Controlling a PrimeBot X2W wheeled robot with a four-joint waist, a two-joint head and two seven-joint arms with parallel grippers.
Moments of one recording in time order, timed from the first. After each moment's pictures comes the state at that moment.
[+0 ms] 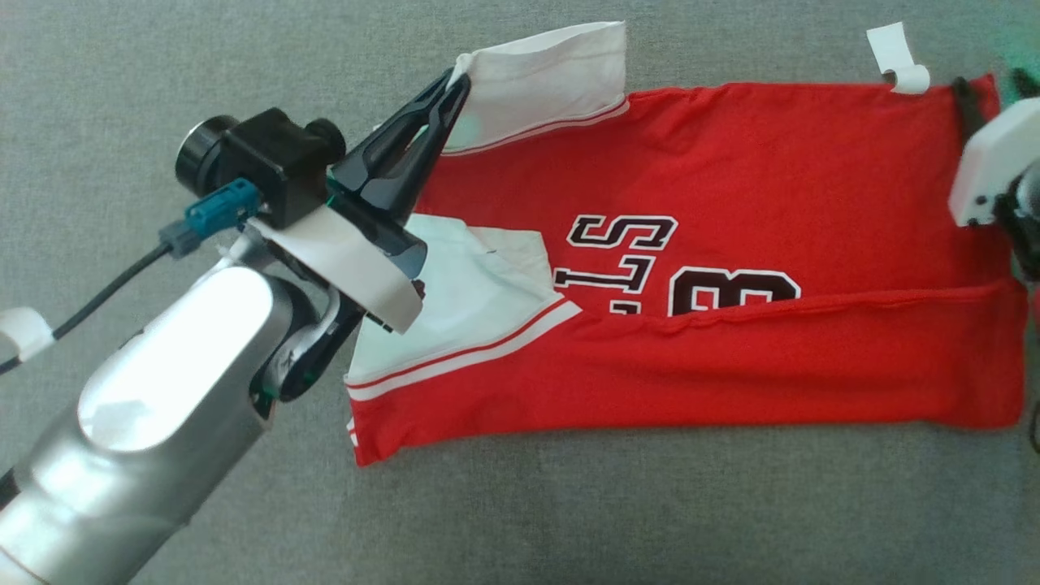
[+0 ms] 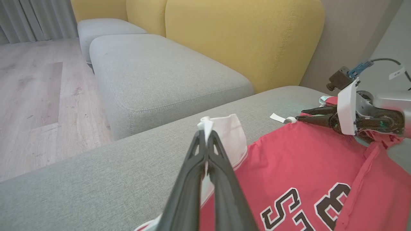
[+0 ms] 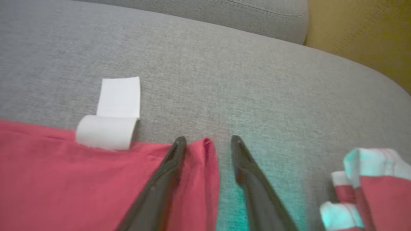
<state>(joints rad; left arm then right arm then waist) -0.80 0.49 -0.85 0.00 -0.73 0.04 0.07 -0.85 -0.39 0.13 0.89 0.14 0.13 0.20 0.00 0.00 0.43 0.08</state>
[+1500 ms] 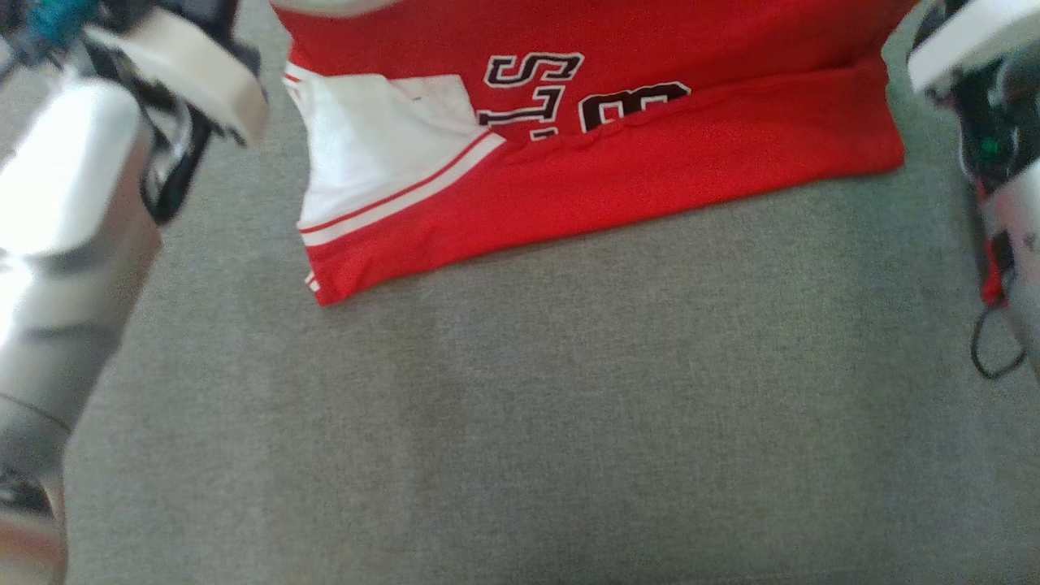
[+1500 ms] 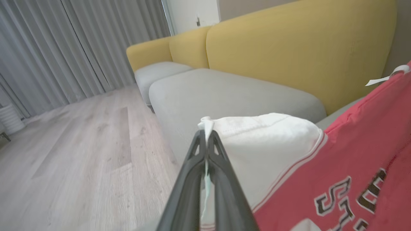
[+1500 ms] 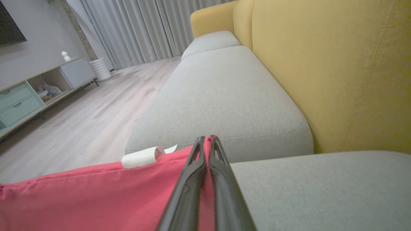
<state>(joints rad) -1.14 0.41 -0.83 0.72 -0.63 -0.11 -0.16 -1.04 -0.33 0.36 0.90 0.64 0.13 -0.07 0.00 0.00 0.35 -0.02</state>
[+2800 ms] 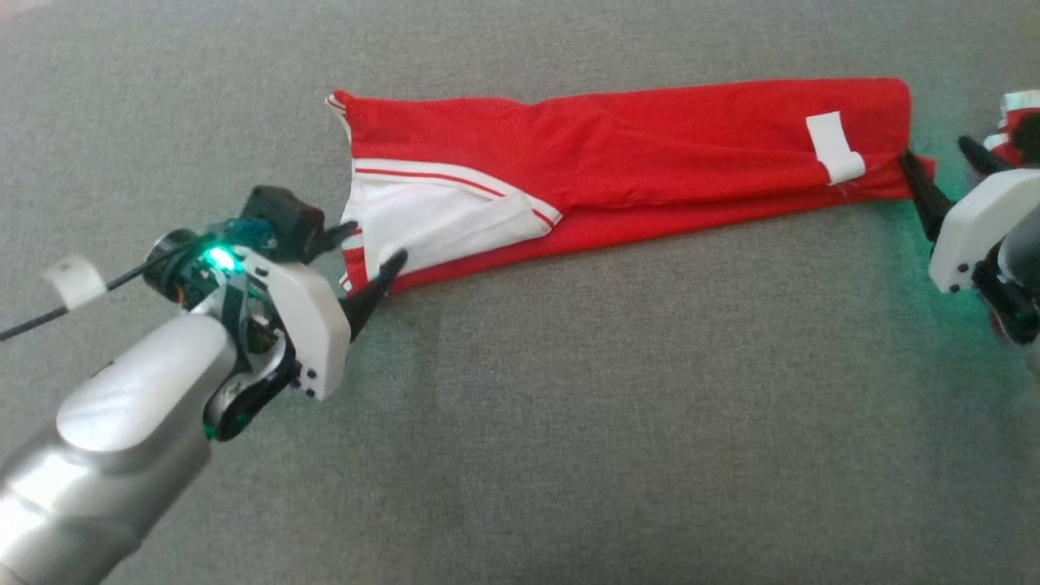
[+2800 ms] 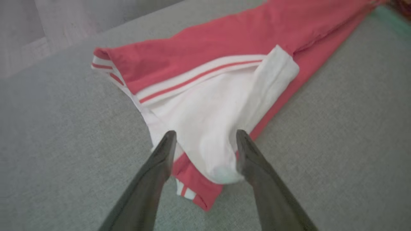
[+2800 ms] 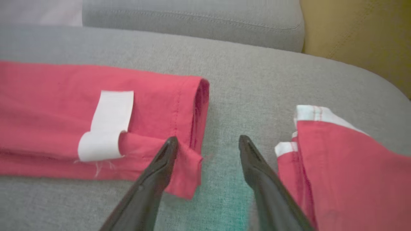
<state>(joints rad) -0.79 0.57 -1.04 0.33 -0.85 -0.07 0.30 -0.84 -0.54 0.71 0.95 0.69 0.13 0.03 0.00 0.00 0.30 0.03</state>
